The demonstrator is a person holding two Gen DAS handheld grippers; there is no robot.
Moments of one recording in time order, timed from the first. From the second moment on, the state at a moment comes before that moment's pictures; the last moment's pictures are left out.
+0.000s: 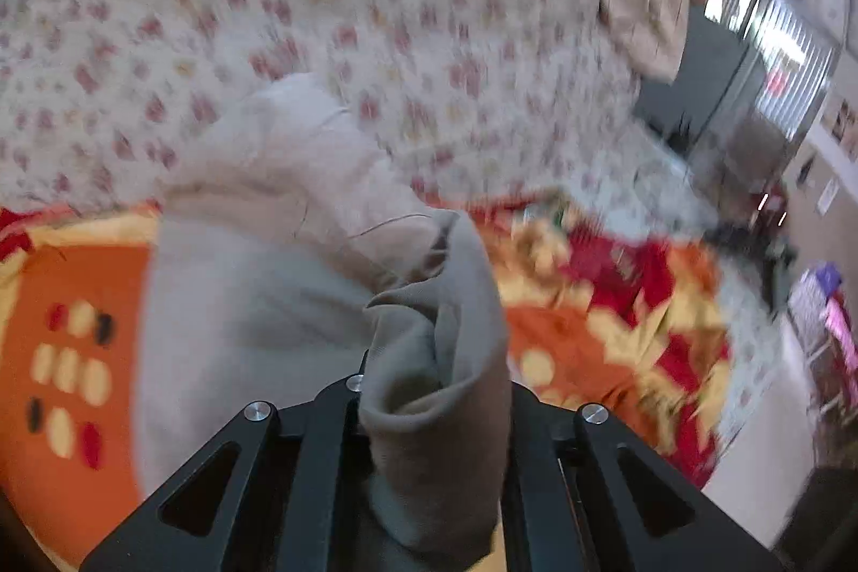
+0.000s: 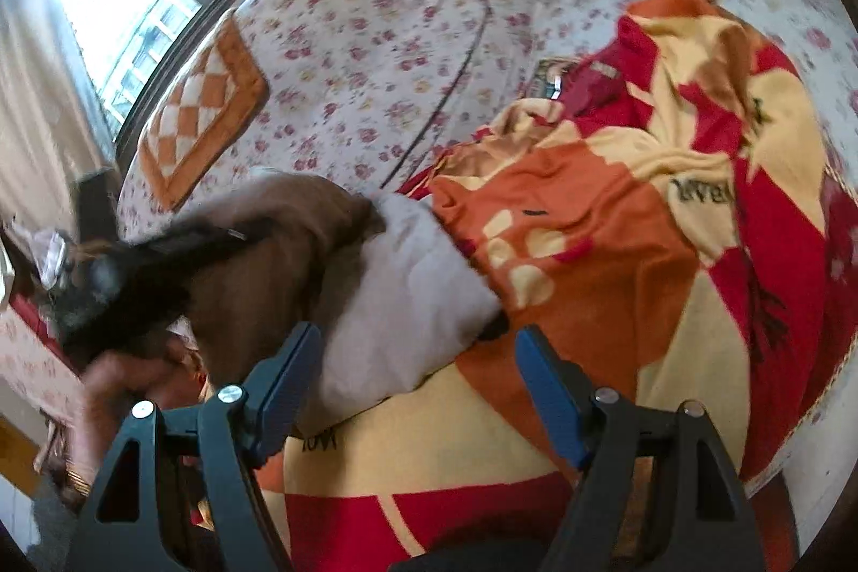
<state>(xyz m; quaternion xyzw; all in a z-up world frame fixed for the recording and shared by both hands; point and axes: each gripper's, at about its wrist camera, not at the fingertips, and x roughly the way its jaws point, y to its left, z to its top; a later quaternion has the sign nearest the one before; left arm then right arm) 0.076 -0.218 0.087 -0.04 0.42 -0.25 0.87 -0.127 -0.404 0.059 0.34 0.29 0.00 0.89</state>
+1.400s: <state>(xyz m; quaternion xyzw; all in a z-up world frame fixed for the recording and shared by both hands) 0.029 -0.089 0.089 -0.09 0.38 -0.15 0.91 -0.039 -0.280 0.138 0.08 0.33 0.16 0.93</state>
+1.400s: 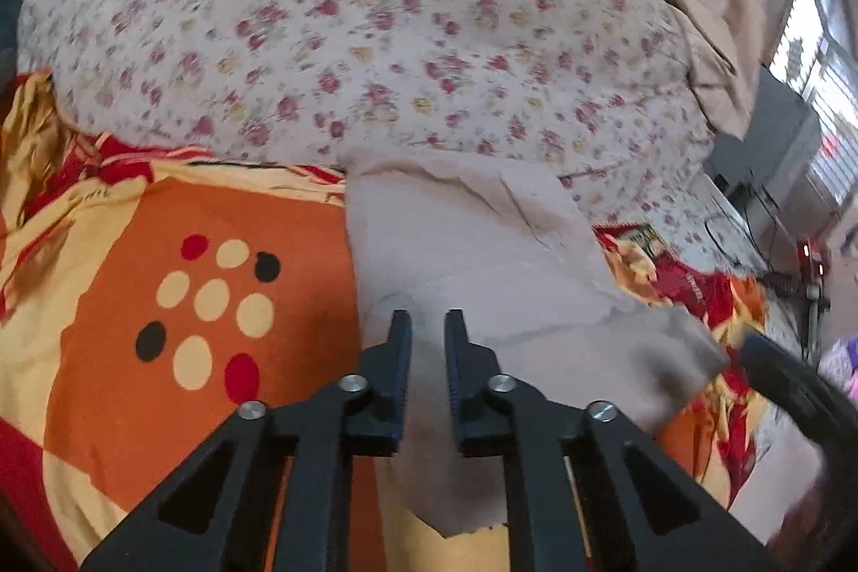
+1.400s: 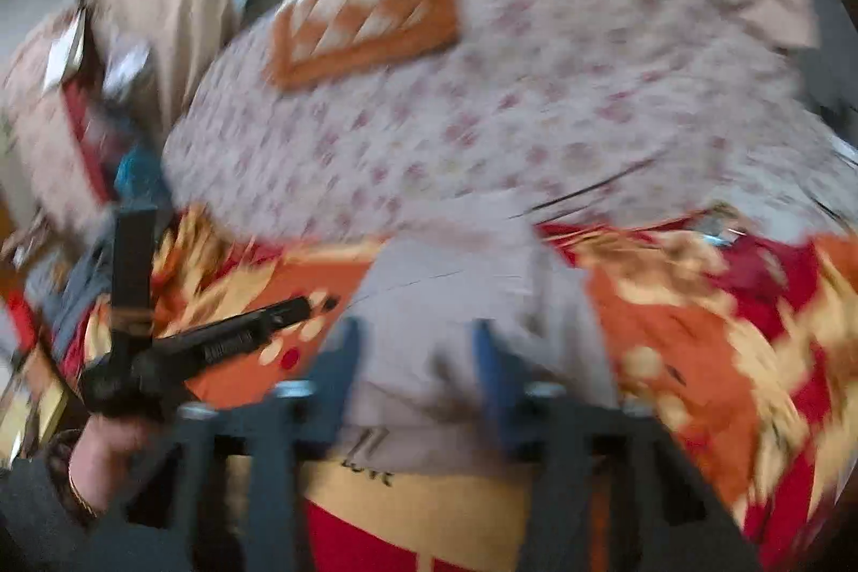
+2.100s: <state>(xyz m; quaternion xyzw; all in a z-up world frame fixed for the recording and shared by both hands) 0.046 -0.121 0.055 -0.08 0.48 -0.17 0.86 0.026 -0.349 0.059 0.05 0.46 0.14 0.88</state>
